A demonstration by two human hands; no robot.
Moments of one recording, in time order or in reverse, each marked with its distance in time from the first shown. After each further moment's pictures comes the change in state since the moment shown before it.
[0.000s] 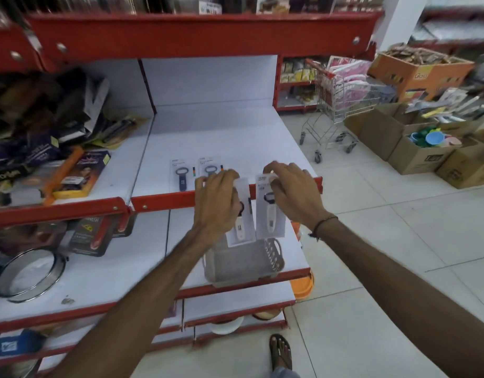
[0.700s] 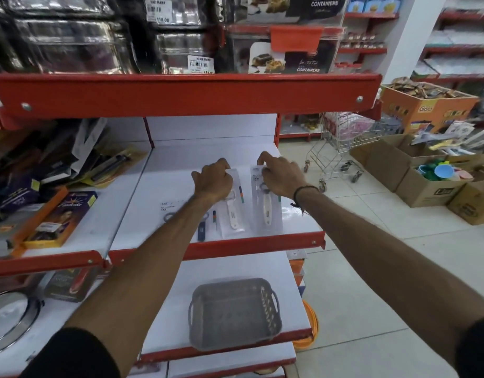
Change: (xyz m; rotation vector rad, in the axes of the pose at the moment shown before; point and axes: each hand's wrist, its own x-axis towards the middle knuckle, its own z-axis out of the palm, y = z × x) left_hand 0.185 -0.030 0.045 -0.085 -0.255 -0.356; right_hand 0.173 0.064 0.012 -0.019 -0.249 0.173
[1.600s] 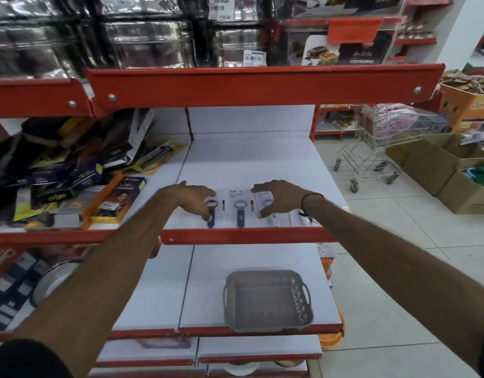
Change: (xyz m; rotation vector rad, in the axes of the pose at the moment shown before) left_hand -0.036 -0.116 -0.087 0.602 -0.682 -0.025; right_hand -0.006 -0.046 0.062 0.069 -0.549 -0.175
